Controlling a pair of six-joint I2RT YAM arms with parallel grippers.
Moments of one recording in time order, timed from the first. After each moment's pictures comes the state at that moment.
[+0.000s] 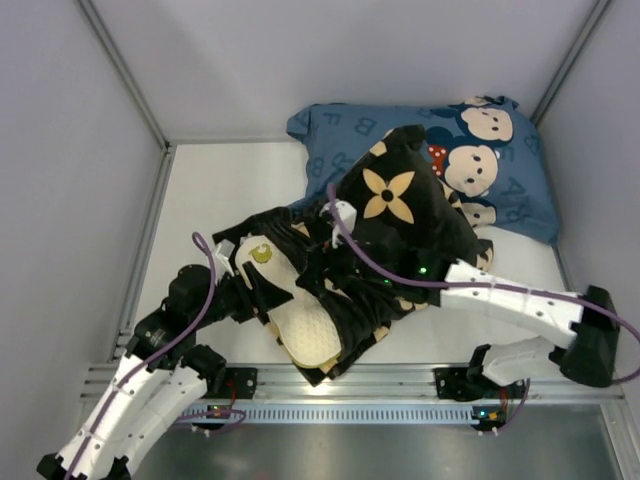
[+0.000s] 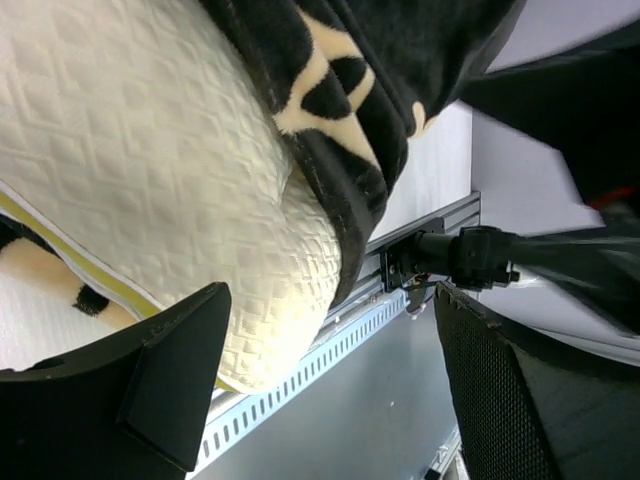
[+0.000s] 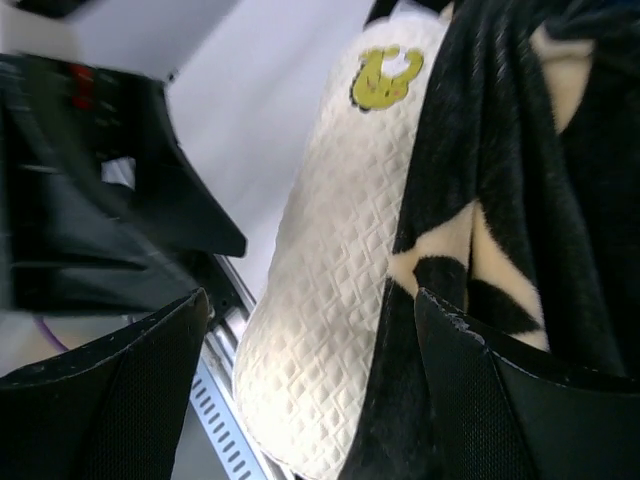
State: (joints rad) left arm -0.50 0.43 0.63 -0.69 0.33 -0.93; right arm 1.09 1.33 1.09 -0.21 -0.03 0.46
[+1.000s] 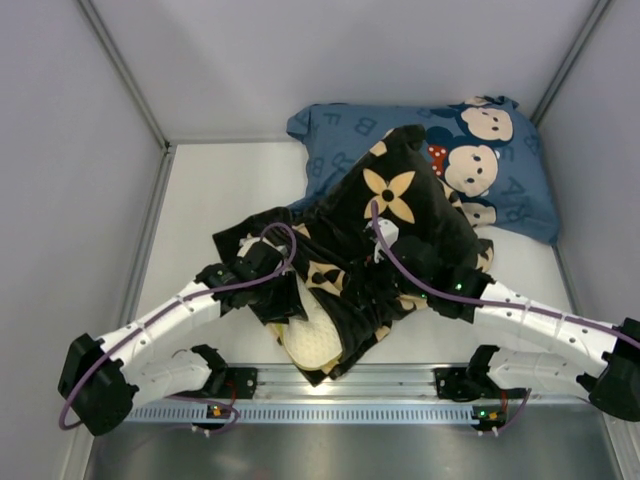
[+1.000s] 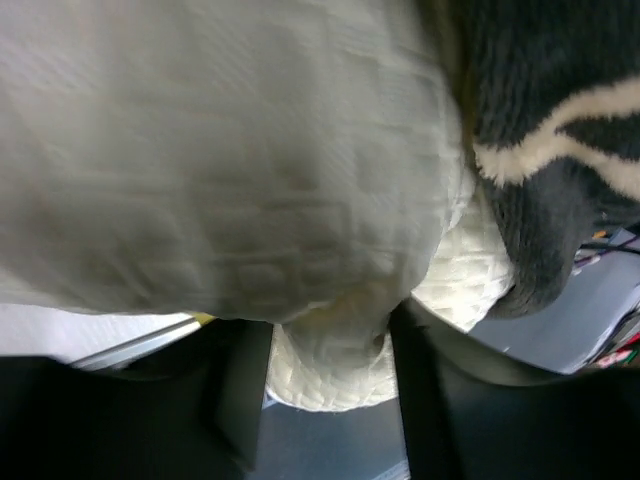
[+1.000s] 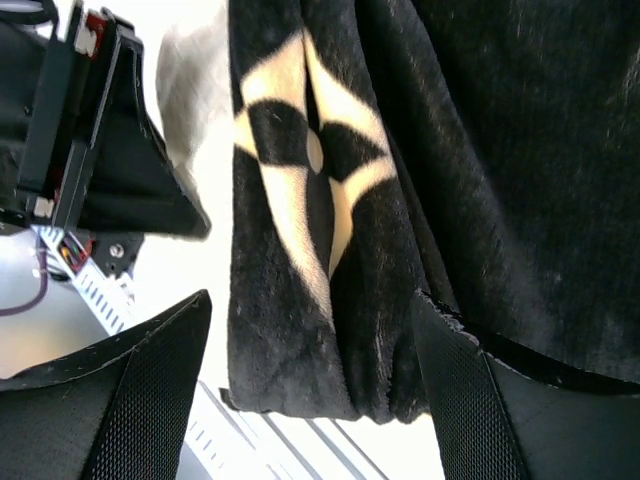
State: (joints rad) left arm -0.70 1.04 0.71 -0.72 0.24 -0.83; right arm 0.96 1.04 0.80 -0.33 -0.03 0.47
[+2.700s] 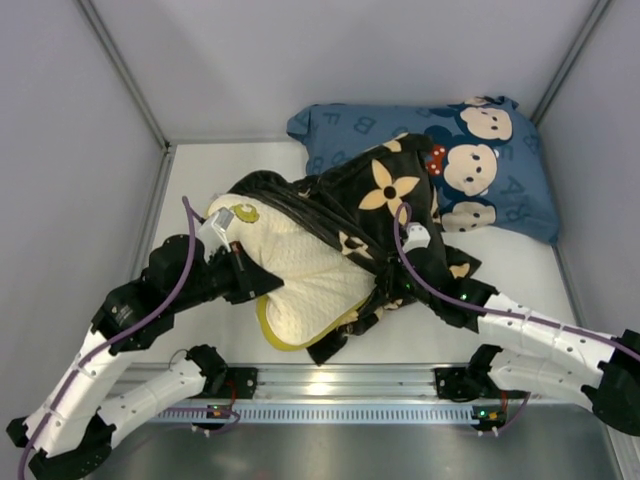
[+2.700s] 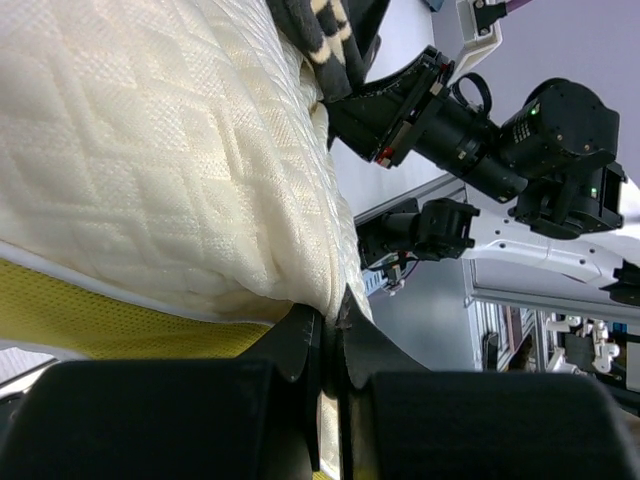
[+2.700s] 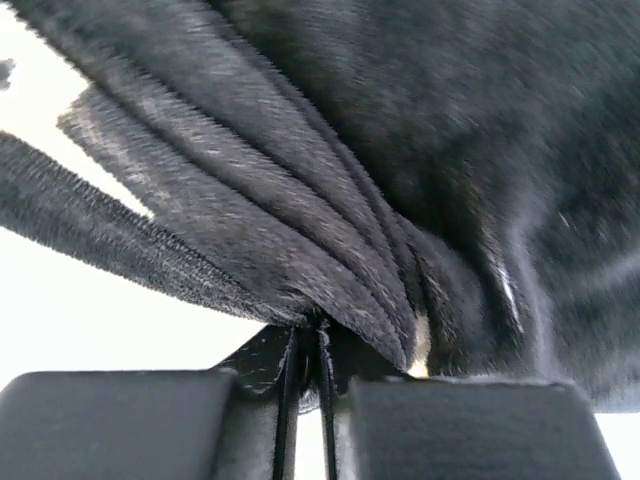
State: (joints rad) left arm -0.71 0.69 1.13 -0.91 0.17 -0.89; right arm 0.88 0.97 0.59 -0.25 0.29 0.66
